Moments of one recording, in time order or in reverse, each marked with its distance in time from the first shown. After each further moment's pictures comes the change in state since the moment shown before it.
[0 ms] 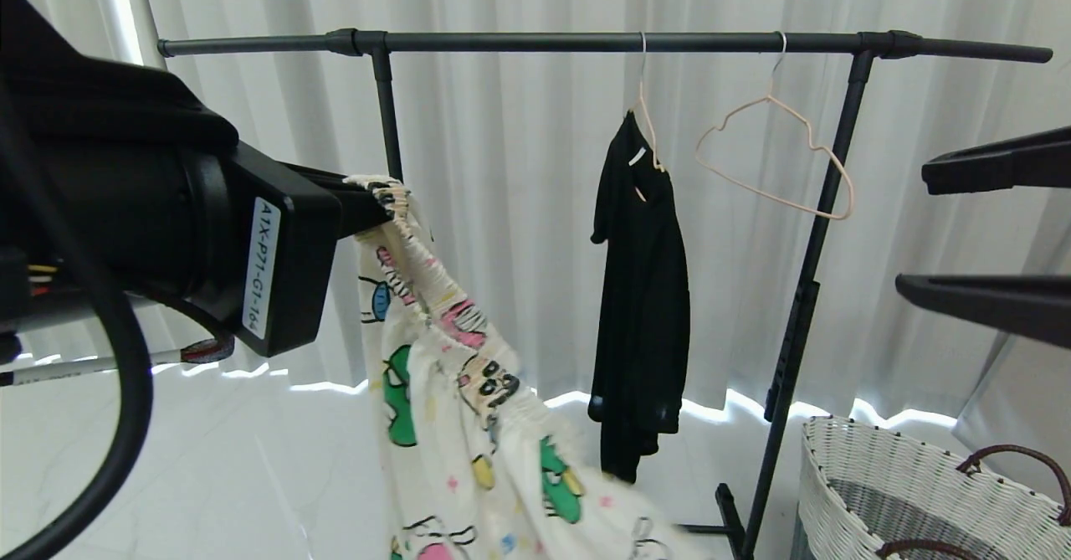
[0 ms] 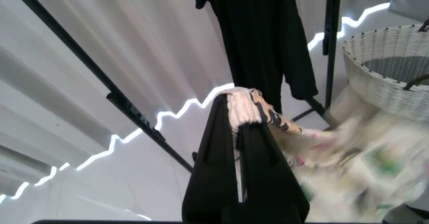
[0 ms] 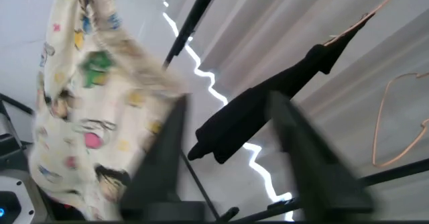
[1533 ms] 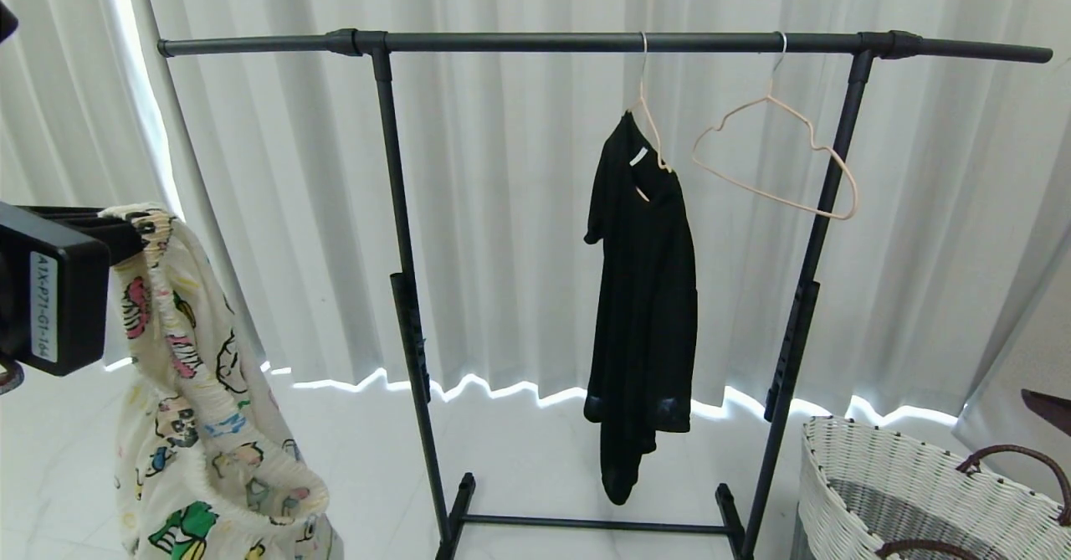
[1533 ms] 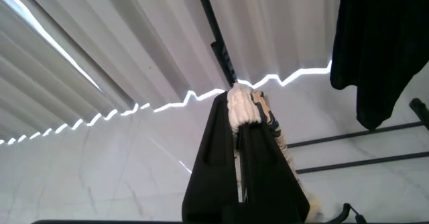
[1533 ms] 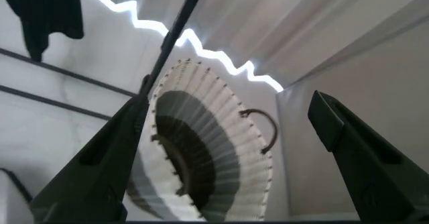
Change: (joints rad) left arm 0.204 -0.206 0.216 0.000 0.208 0.032; right arm -0.763 -0.200 0.559 -0.180 -0.147 0.016
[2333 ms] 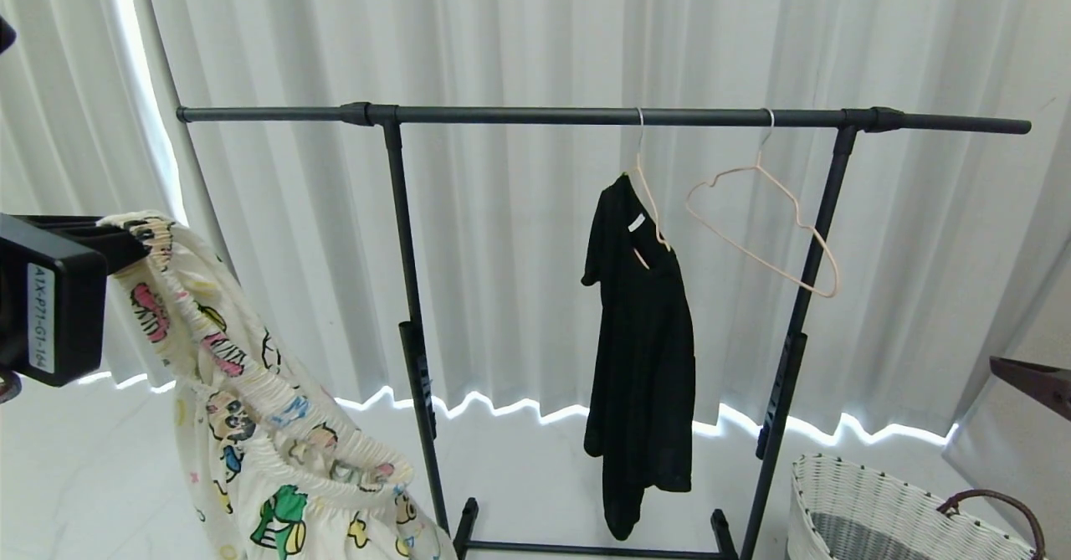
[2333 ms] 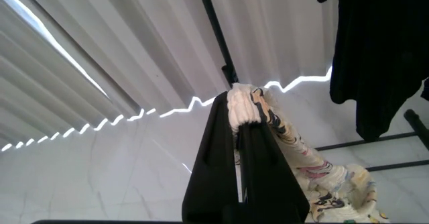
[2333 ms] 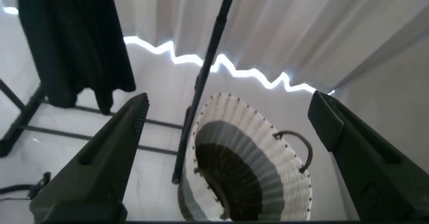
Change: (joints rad) left arm -0.002 -0.009 0.015 0.000 -0.002 -0.005; right arm 0.000 0.030 0.007 -0.091 0.088 0.205
